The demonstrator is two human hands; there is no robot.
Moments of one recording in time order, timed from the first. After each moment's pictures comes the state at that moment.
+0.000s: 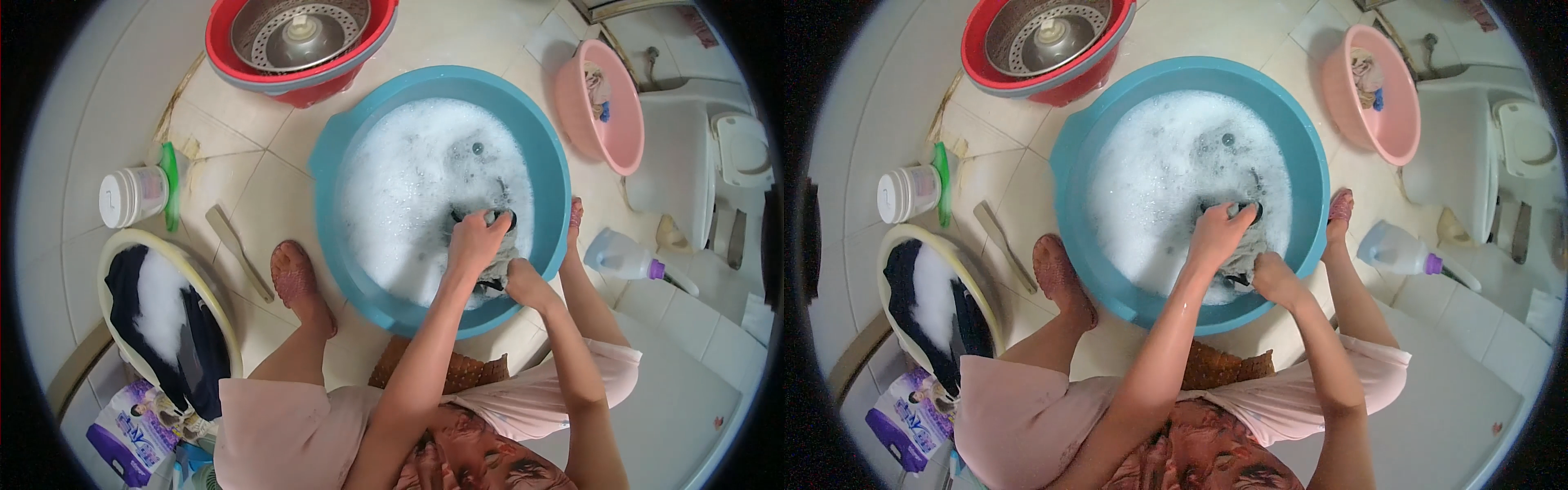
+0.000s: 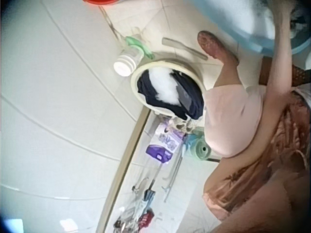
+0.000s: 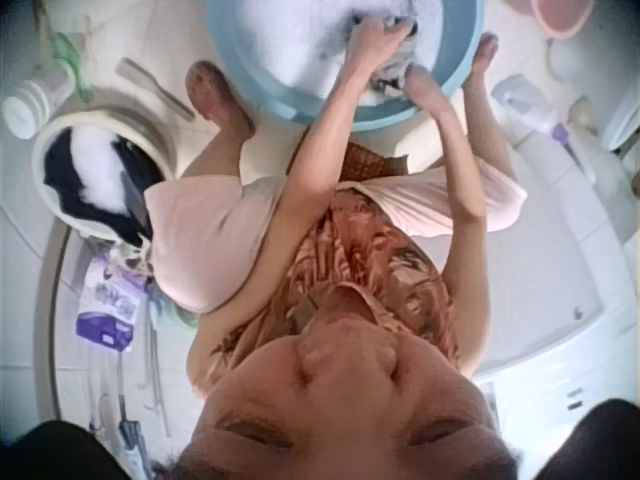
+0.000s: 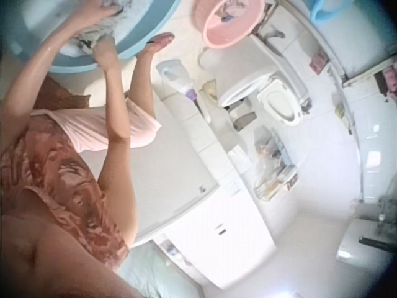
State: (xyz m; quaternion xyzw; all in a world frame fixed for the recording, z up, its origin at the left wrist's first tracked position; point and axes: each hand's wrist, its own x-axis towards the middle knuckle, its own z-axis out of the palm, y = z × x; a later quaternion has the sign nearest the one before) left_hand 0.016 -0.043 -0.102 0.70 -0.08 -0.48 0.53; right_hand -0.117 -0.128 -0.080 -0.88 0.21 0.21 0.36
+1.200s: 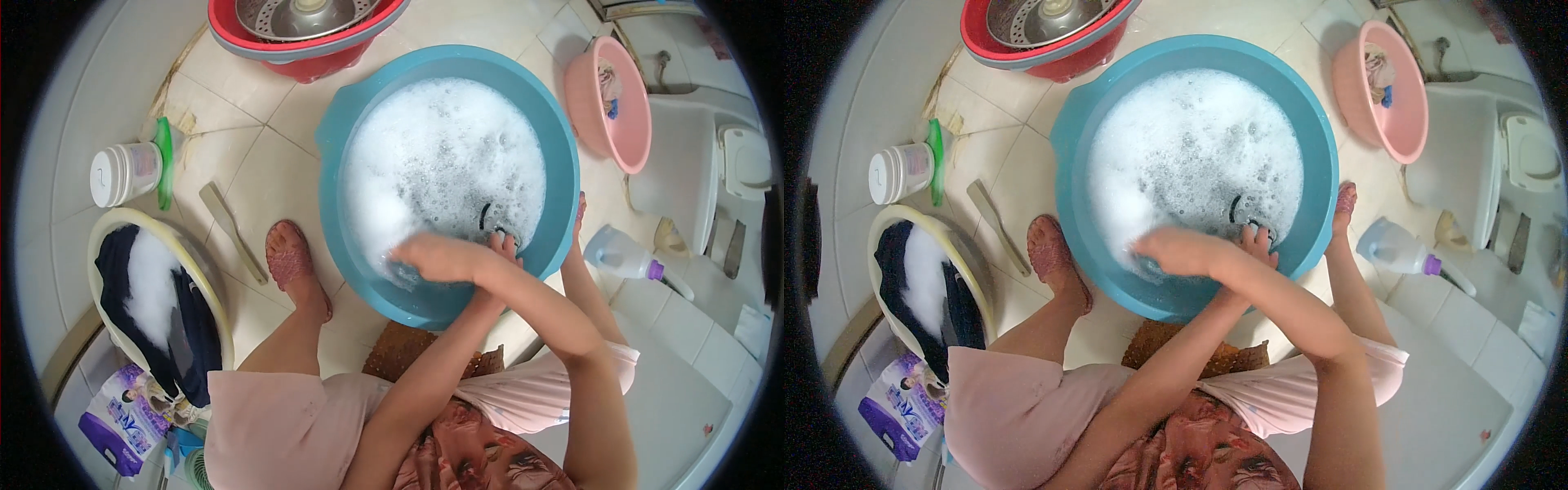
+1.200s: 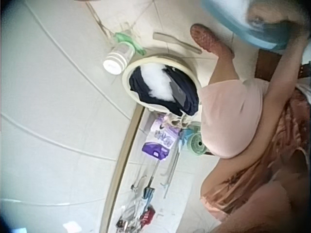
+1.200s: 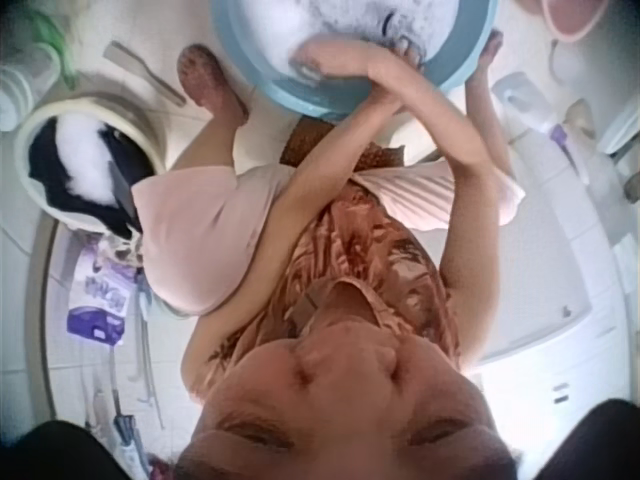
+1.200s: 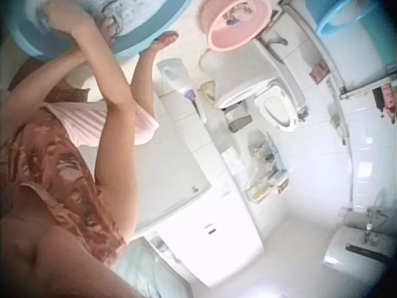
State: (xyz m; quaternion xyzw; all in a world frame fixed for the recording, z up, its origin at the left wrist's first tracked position) left_hand -0.120 -0.056 -0.159 0.81 -0.26 -0.37 0.36; right_hand 0.006 -0.066 -0.115 -0.81 -0.15 0.45 0.34
